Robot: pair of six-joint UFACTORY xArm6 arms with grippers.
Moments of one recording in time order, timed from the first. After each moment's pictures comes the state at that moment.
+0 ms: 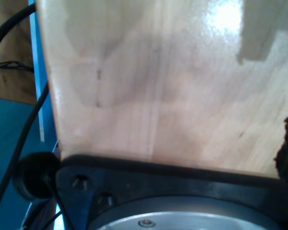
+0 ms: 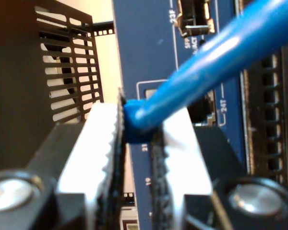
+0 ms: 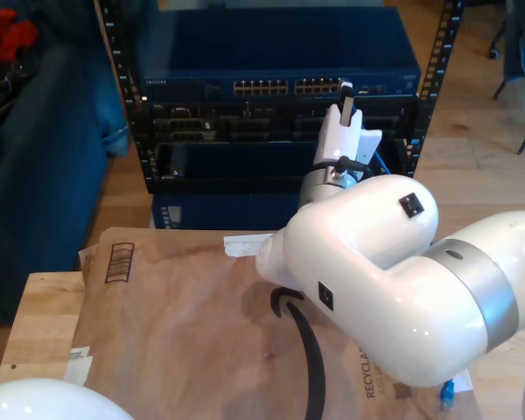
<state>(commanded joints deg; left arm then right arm) 97.2 -31.2 -3.9 5.8 56.7 -3.7 28.4 47.7 -77.6 43.2 -76.6 77.5</state>
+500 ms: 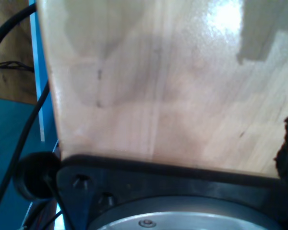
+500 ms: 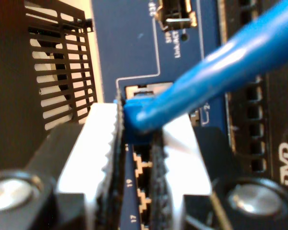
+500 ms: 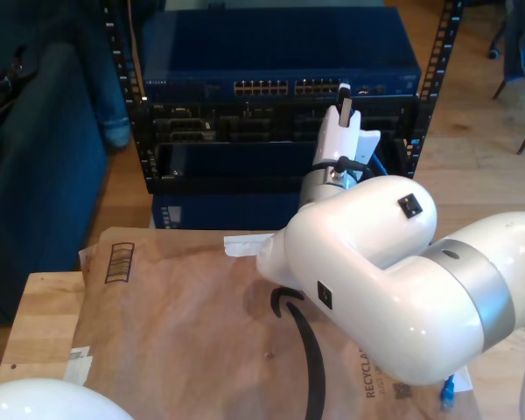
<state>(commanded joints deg) 97.2 -31.2 -3.9 5.8 56.7 -3.7 27.9 49.0 -79.9 42.2 -75.2 77.6</state>
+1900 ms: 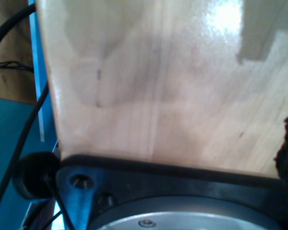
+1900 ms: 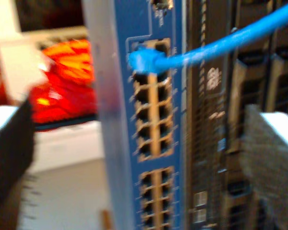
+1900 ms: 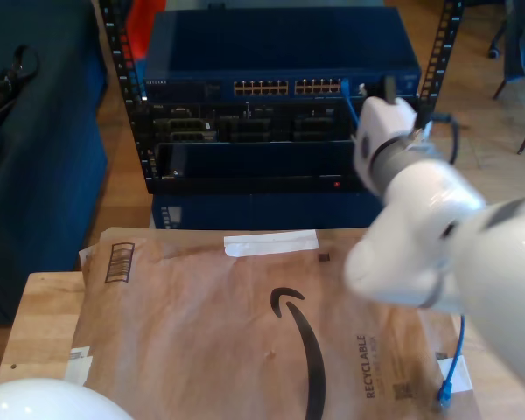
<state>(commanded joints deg) 97.2 -31.2 -3.9 5.8 56.7 -3.6 14.8 -3.6 -38.6 21.8 -19.2 75.9</state>
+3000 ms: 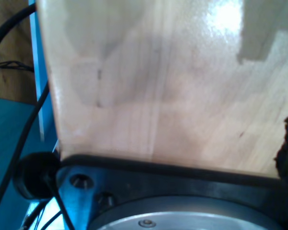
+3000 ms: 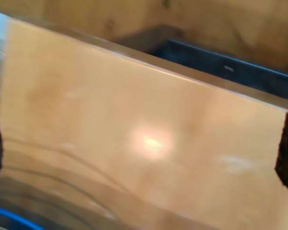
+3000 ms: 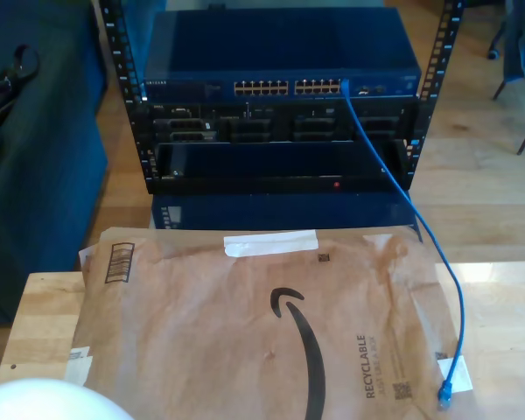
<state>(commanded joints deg) 97.2 -31.2 -3.9 5.8 56.7 -3.7 -59.1 -27.4 -37.5 10.9 66.7 14.1</state>
